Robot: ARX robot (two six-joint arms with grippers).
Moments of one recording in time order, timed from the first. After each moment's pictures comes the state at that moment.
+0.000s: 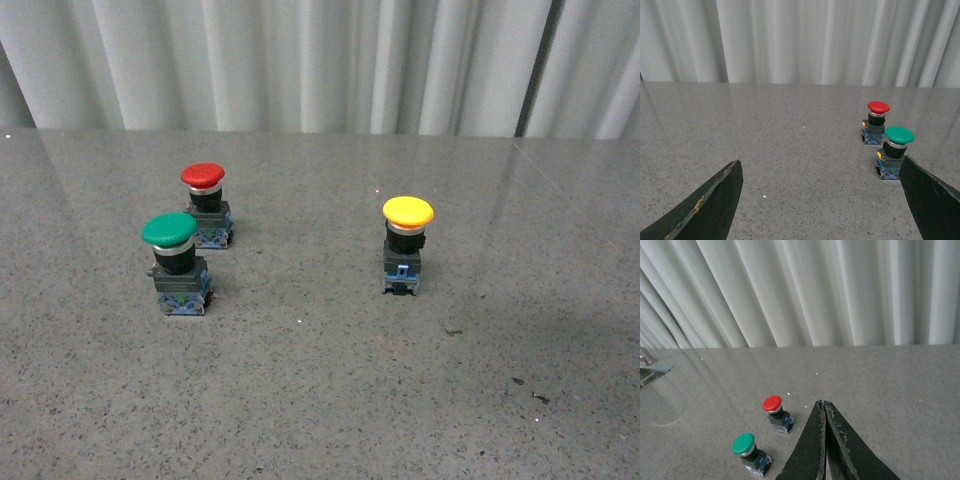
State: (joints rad) left arm 0.00 0.01 0.01 0.00 0.00 0.00; right arm 0.39 1.16 0.59 0.55 -0.08 0.29
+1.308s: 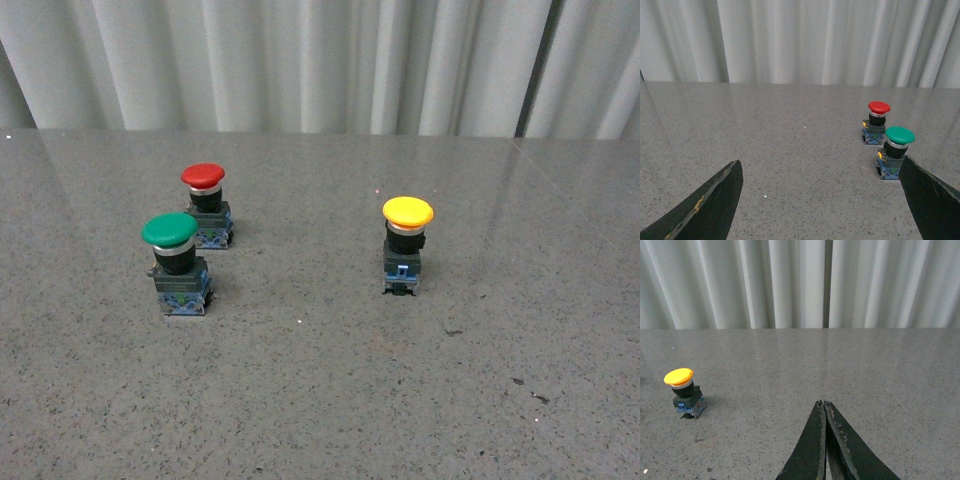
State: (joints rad) left arm 0.00 0.01 0.01 0.00 0.00 0.00; right arm 0.00 0.34 0.06 0.28 0.00 0.01
